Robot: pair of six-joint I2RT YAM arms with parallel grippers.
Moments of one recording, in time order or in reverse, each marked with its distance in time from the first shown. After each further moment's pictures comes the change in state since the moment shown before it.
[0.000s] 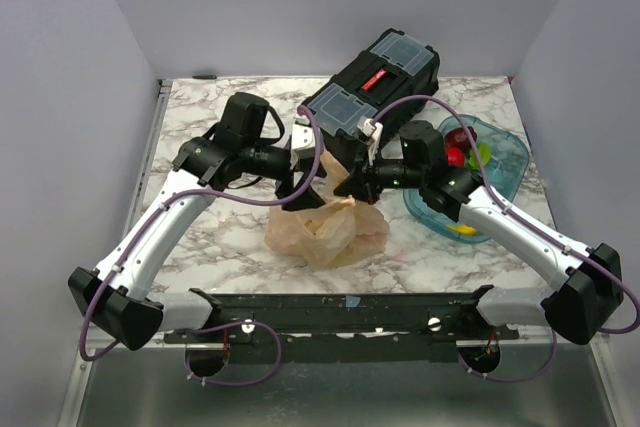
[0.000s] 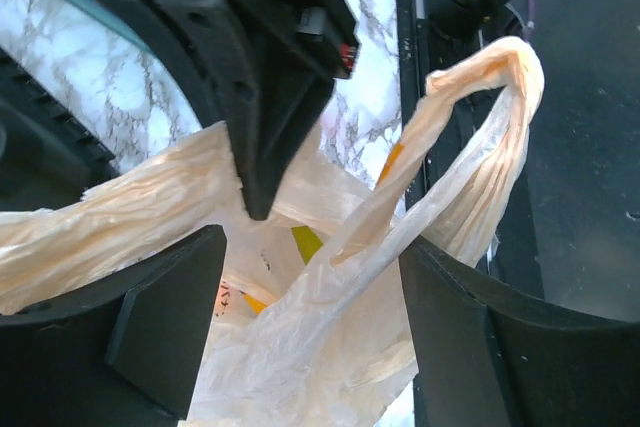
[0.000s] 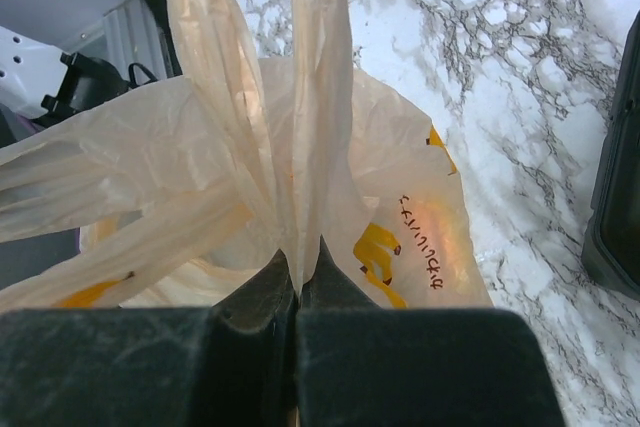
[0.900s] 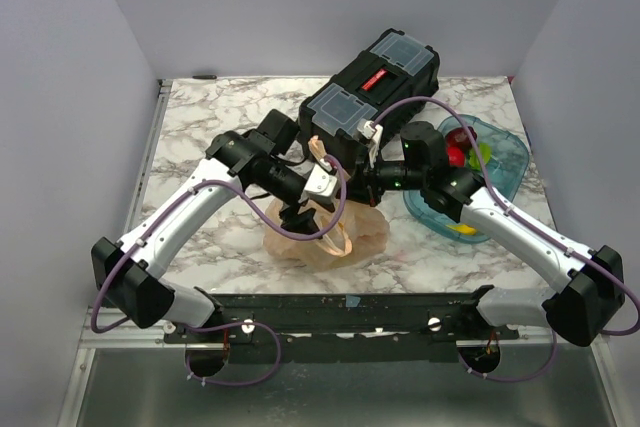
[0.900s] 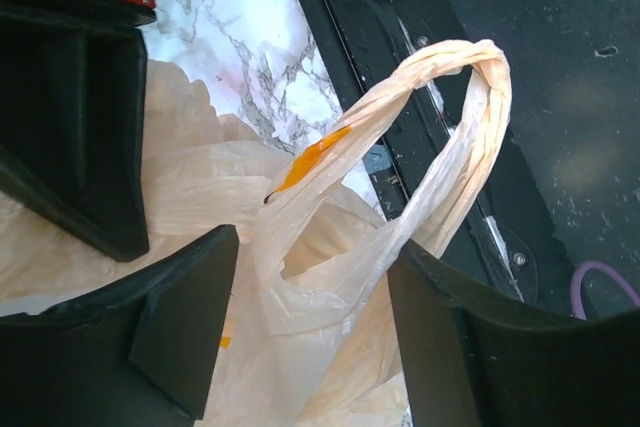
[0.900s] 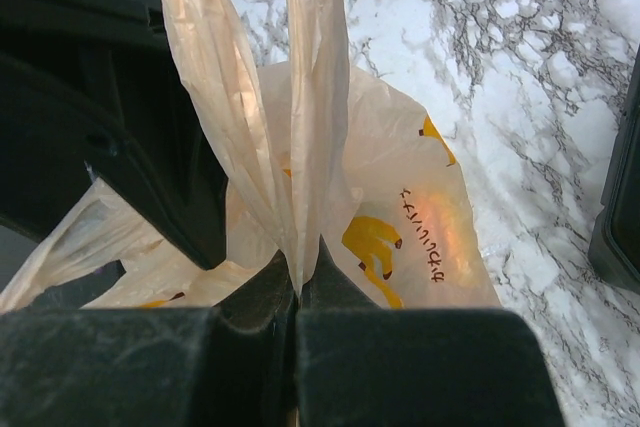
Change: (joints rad) left arm -0.104 0.121 0.036 -0.372 0.067 0.560; right arm 0.000 -0.013 0.000 -0.032 -0.019 -0.025
